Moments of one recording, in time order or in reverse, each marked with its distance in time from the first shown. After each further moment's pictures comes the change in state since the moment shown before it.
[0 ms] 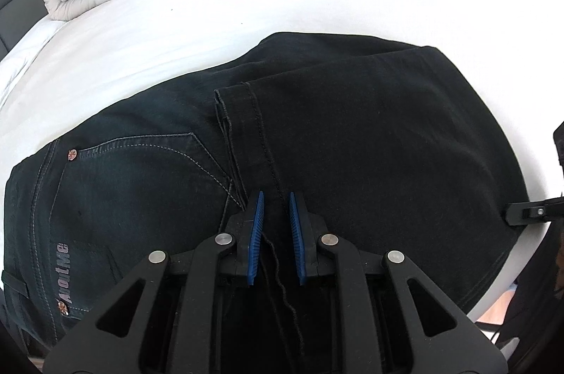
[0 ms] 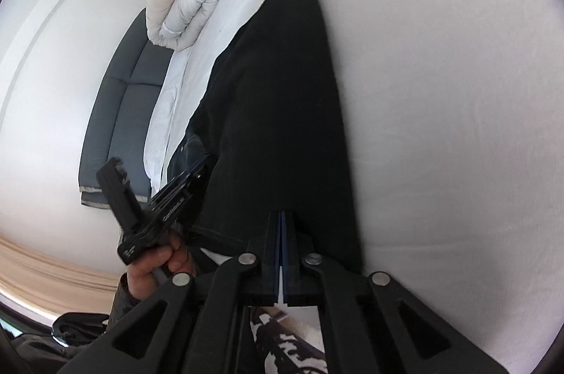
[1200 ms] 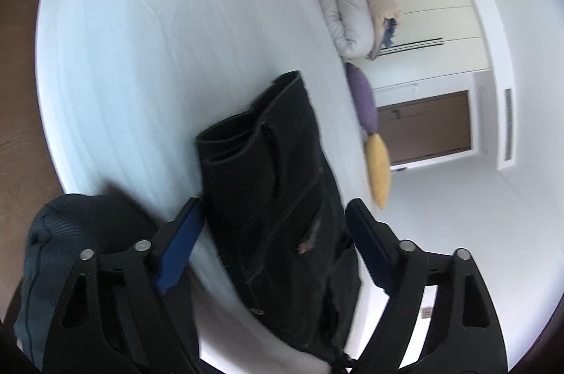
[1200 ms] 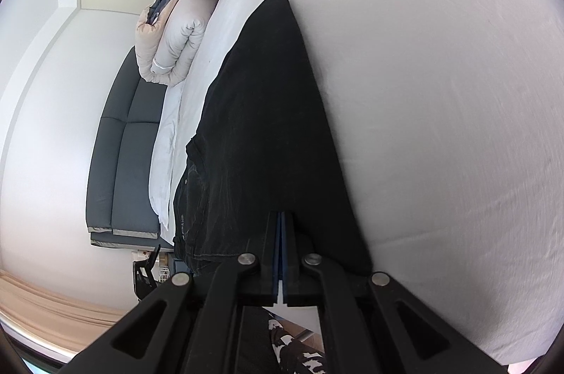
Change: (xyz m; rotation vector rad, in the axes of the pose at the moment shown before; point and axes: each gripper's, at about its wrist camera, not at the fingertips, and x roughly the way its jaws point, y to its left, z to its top) left arm -0.105 0.251 -0.200 -1.275 -0.376 -0.418; right arm -0.007 -0.009 -0.014 0.120 -0.097 0.011
